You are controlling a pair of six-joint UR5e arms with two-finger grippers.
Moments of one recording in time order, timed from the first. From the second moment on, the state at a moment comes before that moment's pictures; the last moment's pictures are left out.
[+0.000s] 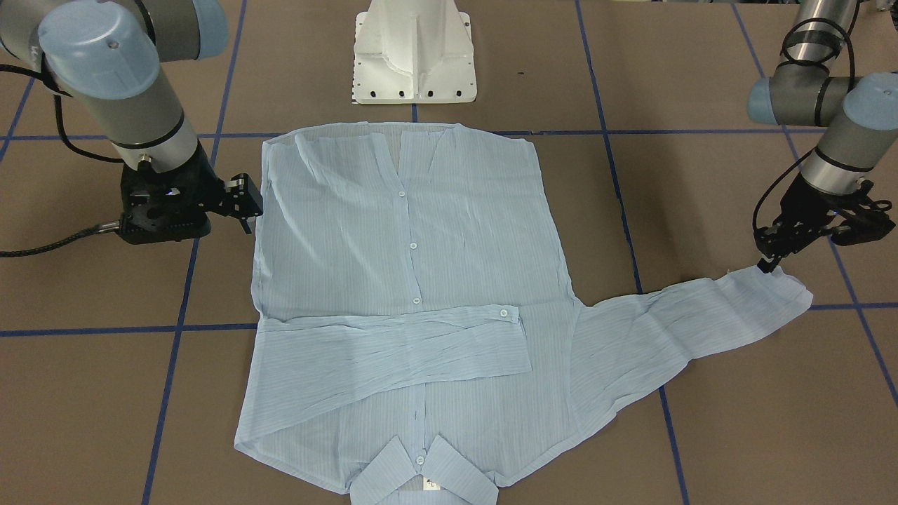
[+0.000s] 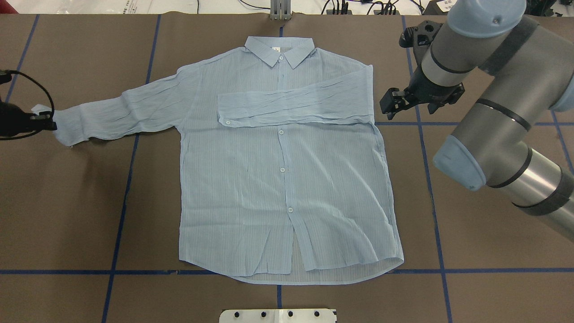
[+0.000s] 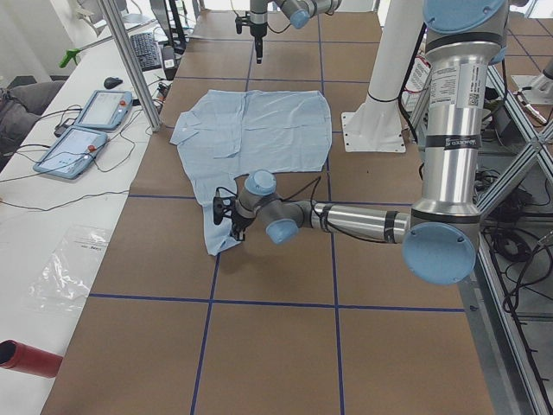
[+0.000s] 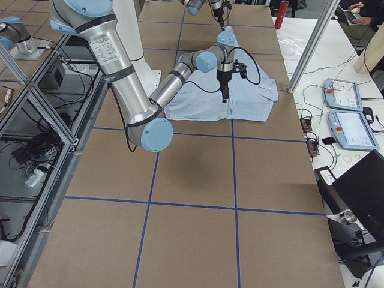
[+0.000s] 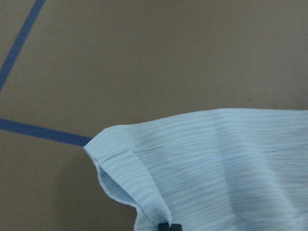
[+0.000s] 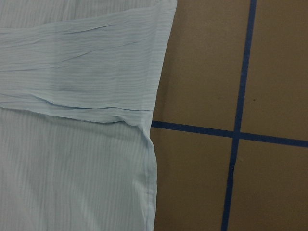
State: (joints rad) left arm -0.99 -1.62 -1.63 -2.29 -1.95 -1.12; right arm 0.88 -1.09 1.89 -1.80 2.05 0.73
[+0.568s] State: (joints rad) left arm -0.98 -2.06 -1.77 -1.71 -1.96 -1.28; right arm 1.00 -1.22 1.90 -1.80 2.09 0.54
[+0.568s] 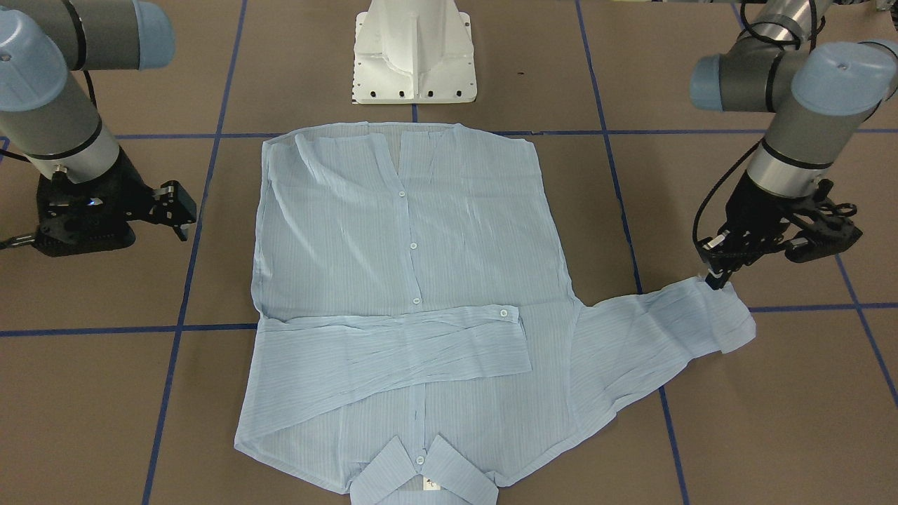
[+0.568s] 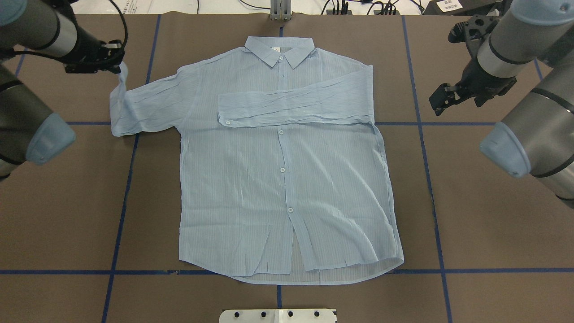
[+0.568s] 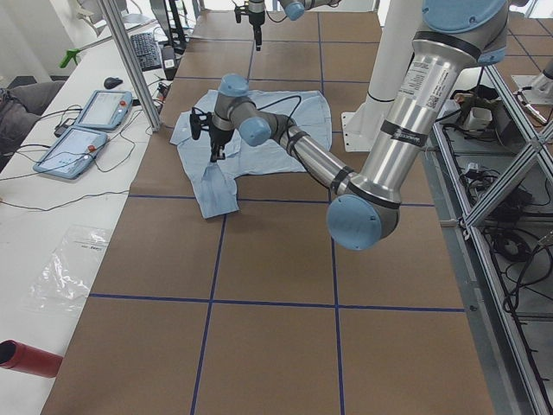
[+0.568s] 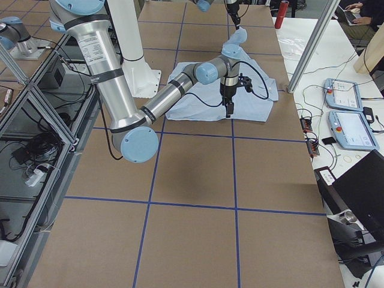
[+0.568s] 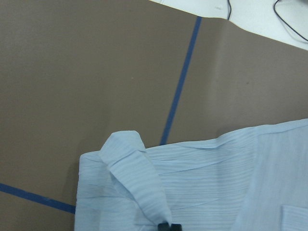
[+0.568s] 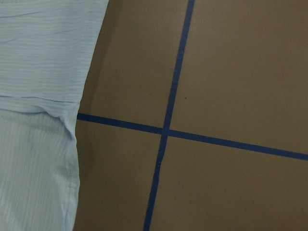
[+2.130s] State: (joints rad) left arm -0.61 -2.62 -1.24 -2.02 -1.77 -2.15; right arm 1.09 -1.39 1.90 -1.64 2.18 0.44
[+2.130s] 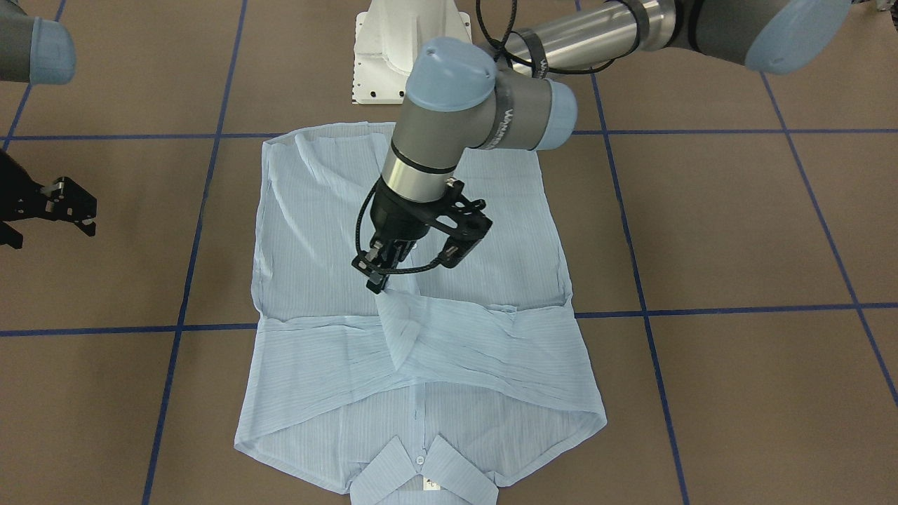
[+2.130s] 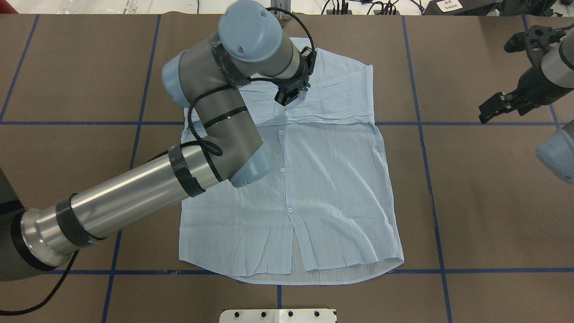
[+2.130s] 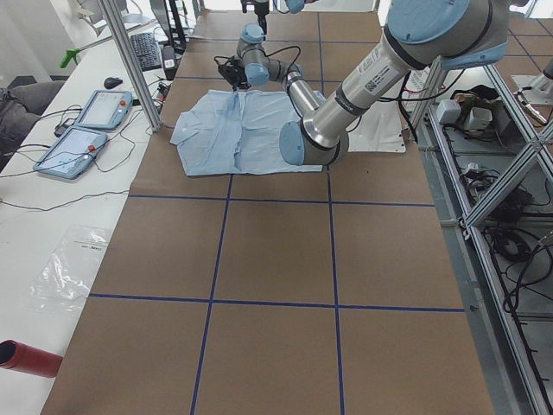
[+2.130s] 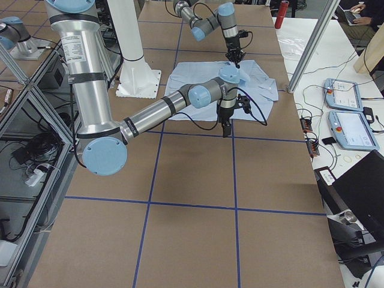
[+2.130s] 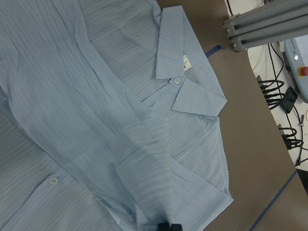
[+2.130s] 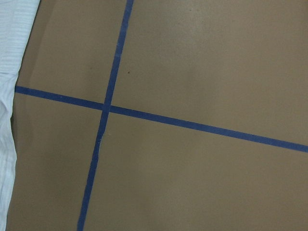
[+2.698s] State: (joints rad) left arm -0.53 -2.62 -1.14 -2.15 -1.70 -1.99; right arm 1.09 -1.36 1.90 -1.64 2.20 0.47
